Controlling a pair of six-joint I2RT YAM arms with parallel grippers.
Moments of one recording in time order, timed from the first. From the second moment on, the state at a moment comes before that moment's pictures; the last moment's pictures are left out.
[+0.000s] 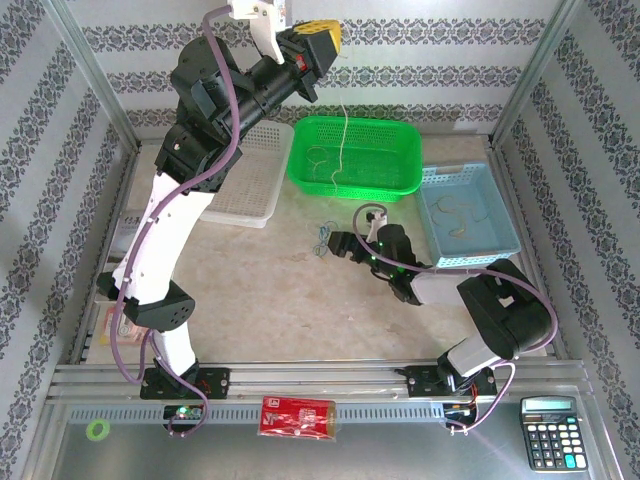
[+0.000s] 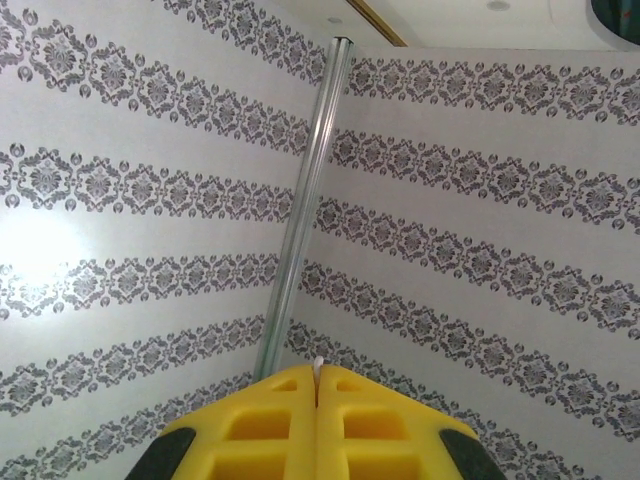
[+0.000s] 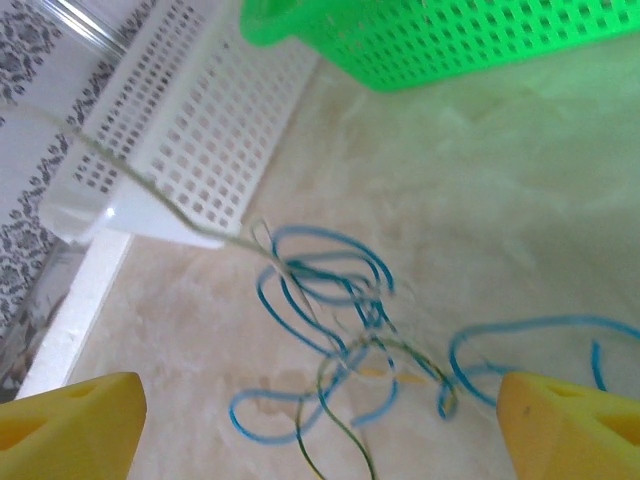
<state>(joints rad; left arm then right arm) -0.63 1.81 2.54 -0.43 0.18 -0.30 0.53 1.55 0.52 0.65 -0.19 0.71</state>
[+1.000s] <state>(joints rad) -0.62 1.72 2.56 -0.40 0.15 -0.36 0.50 1.80 0.52 0.80 0.14 0.81</state>
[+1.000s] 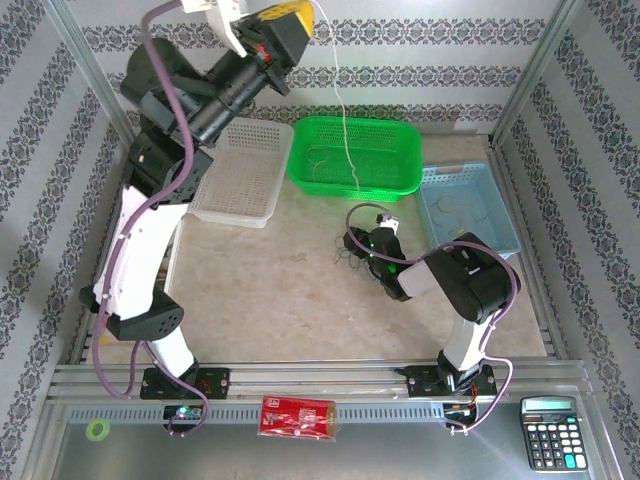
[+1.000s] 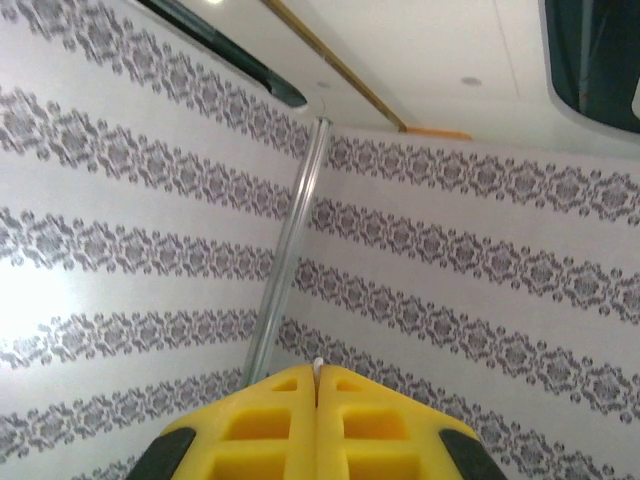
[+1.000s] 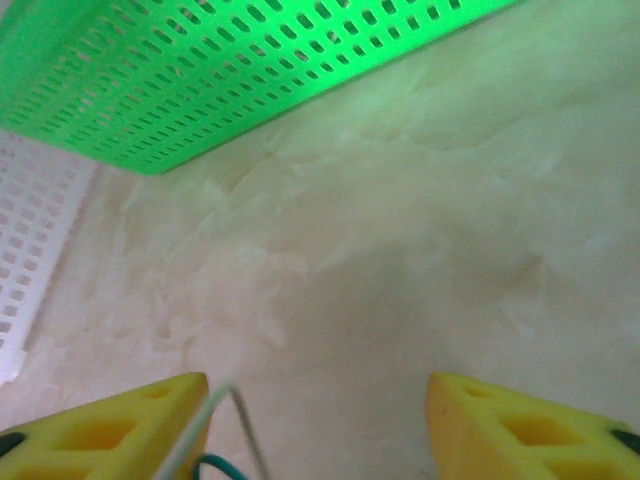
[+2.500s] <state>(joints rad) -0.59 1.52 2.43 -0.42 0.04 -0.18 0.47 1.71 0.45 0.81 0.03 0.78</state>
